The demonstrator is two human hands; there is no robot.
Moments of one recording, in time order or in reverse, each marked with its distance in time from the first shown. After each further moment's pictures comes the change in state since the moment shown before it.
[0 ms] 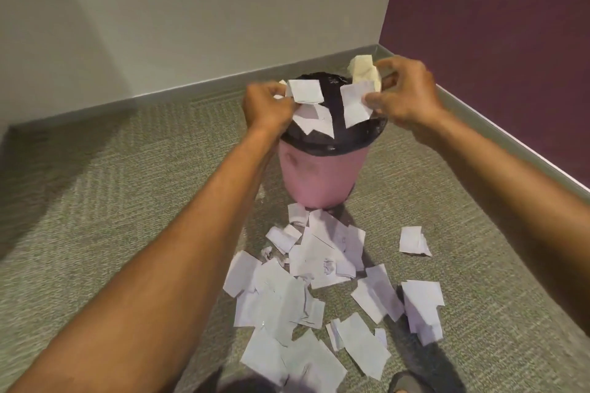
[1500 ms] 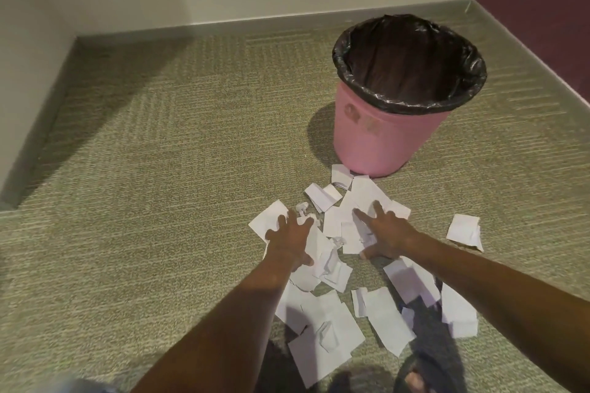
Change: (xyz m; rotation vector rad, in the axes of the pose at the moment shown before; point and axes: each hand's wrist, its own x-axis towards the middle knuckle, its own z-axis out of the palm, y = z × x) left_hand -0.153 -0.282 -0.027 1.209 -0.770 -0.187; right_hand -0.133 0.214 0.166 -1.041 -1.068 -0.175
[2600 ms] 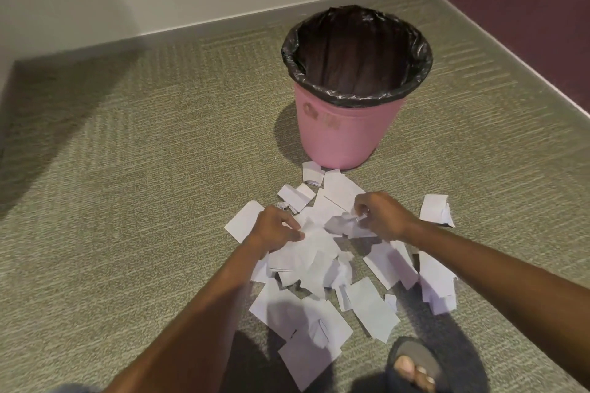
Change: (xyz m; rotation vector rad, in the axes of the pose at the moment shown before) left_hand 0.005 0.003 -0.040 -0.971 -0.002 0.009; right_hand -0.034 0.031 -0.013 0.534 0.329 -0.058
